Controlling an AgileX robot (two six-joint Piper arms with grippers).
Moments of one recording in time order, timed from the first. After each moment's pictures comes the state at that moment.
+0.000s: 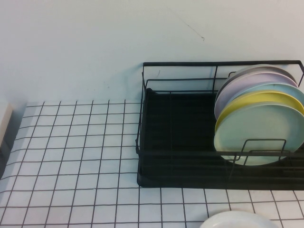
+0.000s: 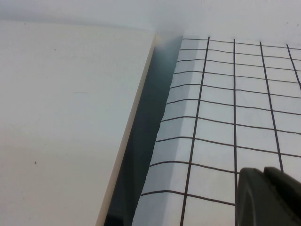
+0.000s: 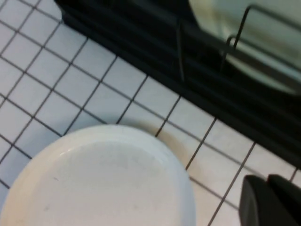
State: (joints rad) right arm -0.03 1.09 -0.70 0.66 0.86 -0.91; left arm 0.24 -0.01 0.02 -0.11 0.37 0.01
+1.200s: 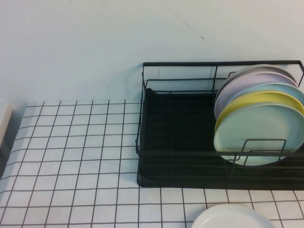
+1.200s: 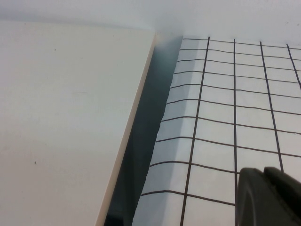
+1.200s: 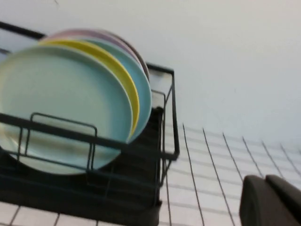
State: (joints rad) right arm -0.03 -0.01 -0.19 -0.01 0.45 -0.26; left arm 0.24 -0.01 0.02 -0.11 0.37 0.01
